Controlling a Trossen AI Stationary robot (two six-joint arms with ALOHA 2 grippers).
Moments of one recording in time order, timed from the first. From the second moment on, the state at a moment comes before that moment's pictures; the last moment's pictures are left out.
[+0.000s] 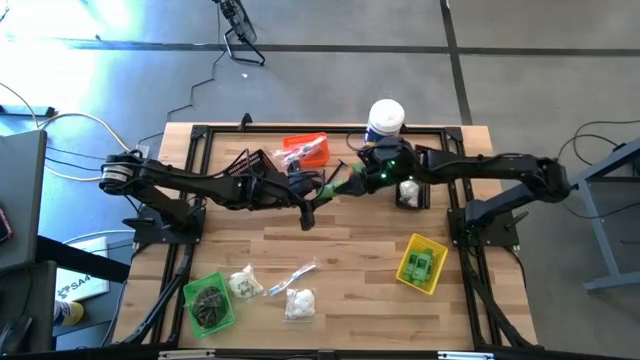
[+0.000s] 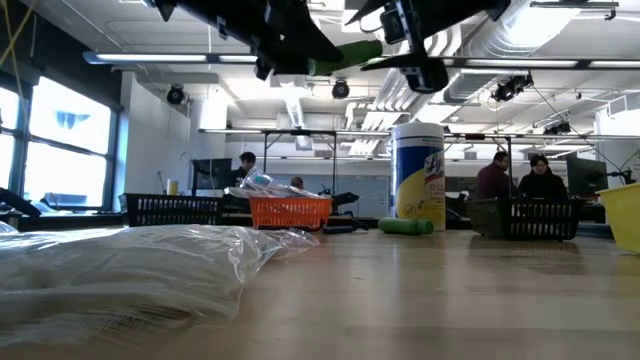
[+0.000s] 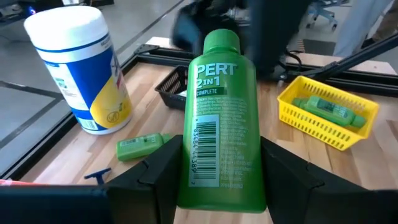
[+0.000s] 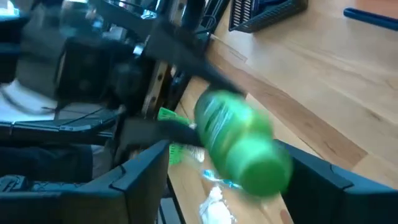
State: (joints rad) left arm -0.03 1.43 0.96 0.18 -0.30 -0.11; right arm -0.18 1.35 1.05 -0.16 -0.27 1.02
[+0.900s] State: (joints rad) left arm -0.03 1.43 0.96 0.16 -0.31 -0.10; right arm -0.22 1.40 1.04 -0.09 -0.37 1.02
